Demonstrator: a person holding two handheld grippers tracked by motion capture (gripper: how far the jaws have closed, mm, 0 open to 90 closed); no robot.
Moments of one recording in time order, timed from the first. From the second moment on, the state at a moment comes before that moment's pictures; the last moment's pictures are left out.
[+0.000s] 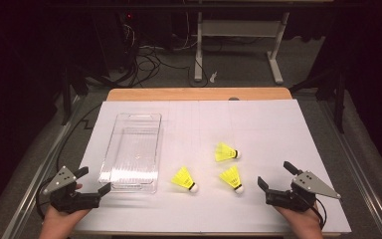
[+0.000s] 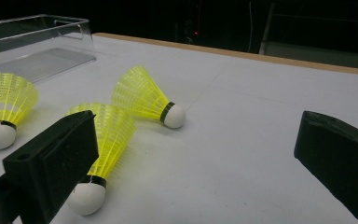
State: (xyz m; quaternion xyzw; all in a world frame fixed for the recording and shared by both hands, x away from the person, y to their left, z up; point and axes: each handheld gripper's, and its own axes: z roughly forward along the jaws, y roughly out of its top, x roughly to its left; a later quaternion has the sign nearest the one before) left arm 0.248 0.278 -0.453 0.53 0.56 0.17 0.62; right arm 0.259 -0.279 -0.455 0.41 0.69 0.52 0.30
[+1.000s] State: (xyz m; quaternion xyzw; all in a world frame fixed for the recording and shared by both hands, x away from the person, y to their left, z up) left arm 0.253 0.268 -0.477 0.58 0.61 0.13 0.52; right arm 0.259 -0.278 -0.457 0.41 0.69 0.51 0.30
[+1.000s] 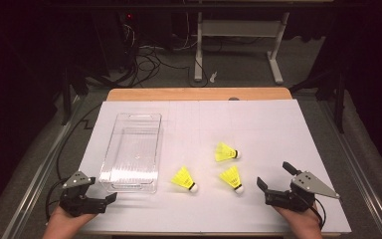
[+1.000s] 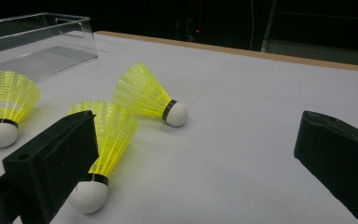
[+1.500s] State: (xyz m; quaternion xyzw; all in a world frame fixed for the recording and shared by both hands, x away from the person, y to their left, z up) left arm 0.255 0.265 -0.484 0.60 0.62 0.14 0.49; right arm 0.260 -0.278 -0.456 0.41 0.70 0.51 0.30
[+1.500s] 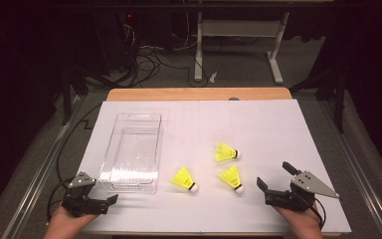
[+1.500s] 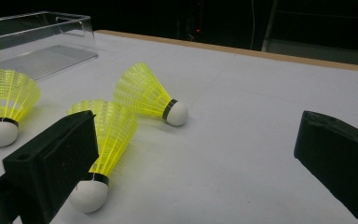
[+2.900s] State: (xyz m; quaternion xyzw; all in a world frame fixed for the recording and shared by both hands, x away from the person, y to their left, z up) left arm 0.270 0.268 -0.464 0.65 0.69 0.07 0.32; right arm 0.258 -0.277 -0.456 0.40 0.70 0.52 0.29
